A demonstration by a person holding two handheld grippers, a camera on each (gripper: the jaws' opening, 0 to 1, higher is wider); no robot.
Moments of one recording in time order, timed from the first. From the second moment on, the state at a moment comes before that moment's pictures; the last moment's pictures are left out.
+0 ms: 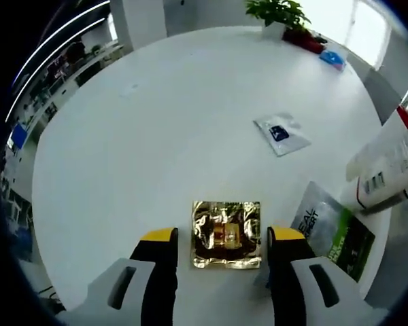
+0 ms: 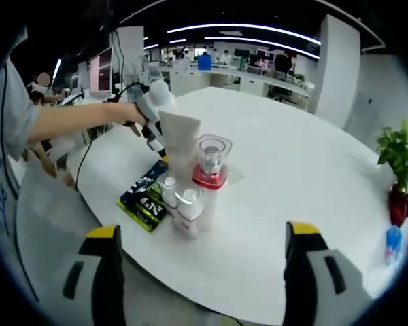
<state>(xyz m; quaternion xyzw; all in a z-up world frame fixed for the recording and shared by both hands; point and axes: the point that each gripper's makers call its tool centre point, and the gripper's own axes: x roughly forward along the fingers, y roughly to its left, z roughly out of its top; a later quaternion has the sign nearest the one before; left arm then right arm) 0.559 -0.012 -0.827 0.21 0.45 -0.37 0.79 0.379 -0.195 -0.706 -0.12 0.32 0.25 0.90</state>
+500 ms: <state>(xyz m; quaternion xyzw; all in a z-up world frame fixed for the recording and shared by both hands) 0.558 -0.014 -0.826 0.22 0.46 -0.38 0.78 0.381 -0.193 -0.702 -0.13 0.32 0.26 0.90</state>
